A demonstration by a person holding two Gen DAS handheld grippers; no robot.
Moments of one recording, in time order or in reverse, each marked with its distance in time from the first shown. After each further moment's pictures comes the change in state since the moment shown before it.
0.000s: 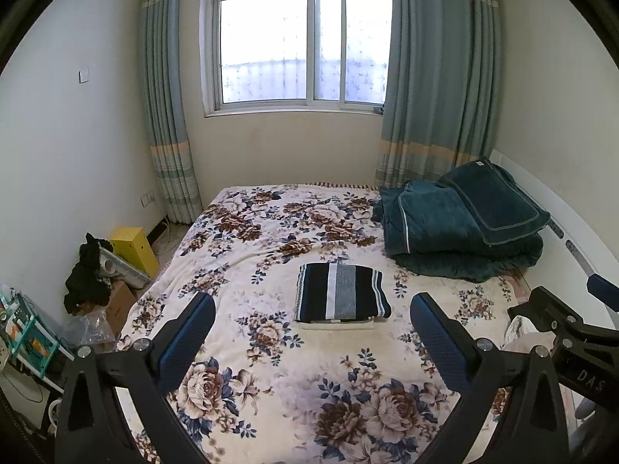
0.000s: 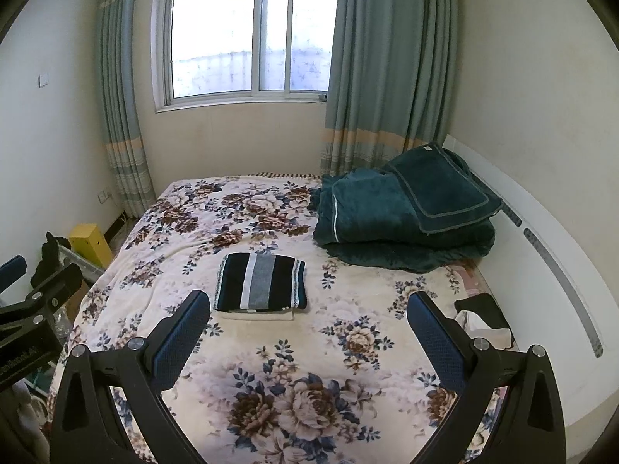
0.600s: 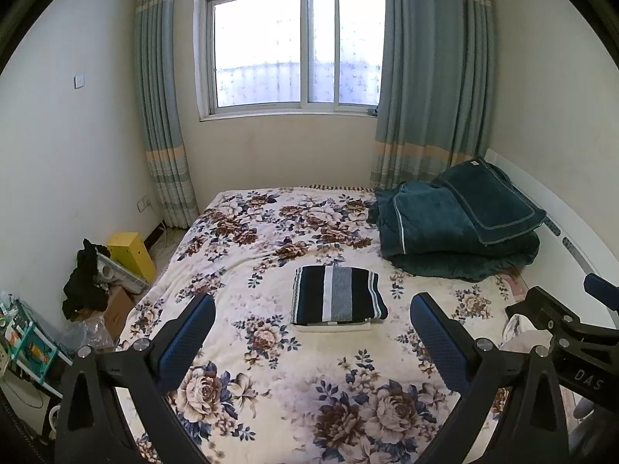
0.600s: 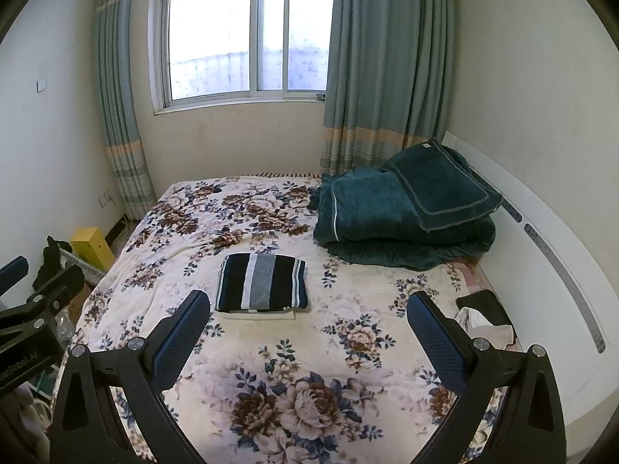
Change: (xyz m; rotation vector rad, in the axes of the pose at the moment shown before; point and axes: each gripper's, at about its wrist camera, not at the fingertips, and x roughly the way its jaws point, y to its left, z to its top) left arm -0.002 -0.007 0.004 0.013 -0.011 -0.015; right arm 0.003 -0.003 0.002 -0.004 -0.002 0.009
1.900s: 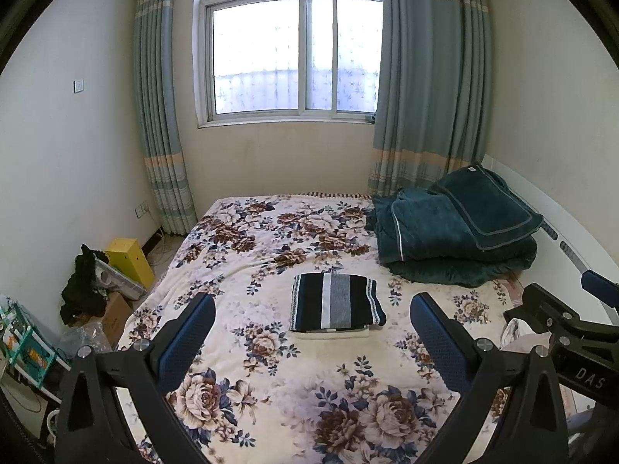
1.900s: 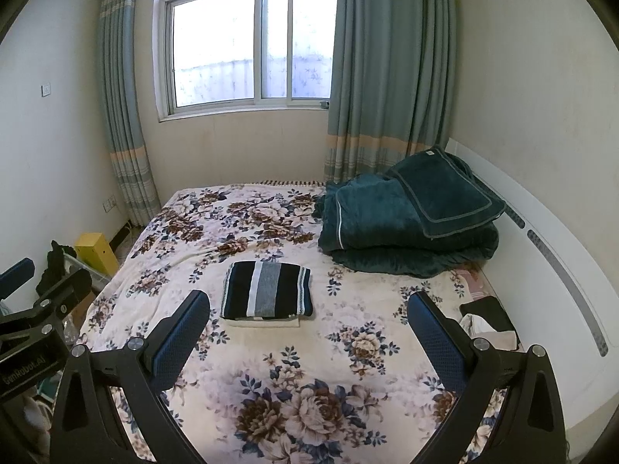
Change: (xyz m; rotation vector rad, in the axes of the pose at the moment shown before) left arm -0.002 0.004 0.007 0.011 -0.023 -0.020; right arm -0.006 0.013 0.007 0.008 -0.020 0.009
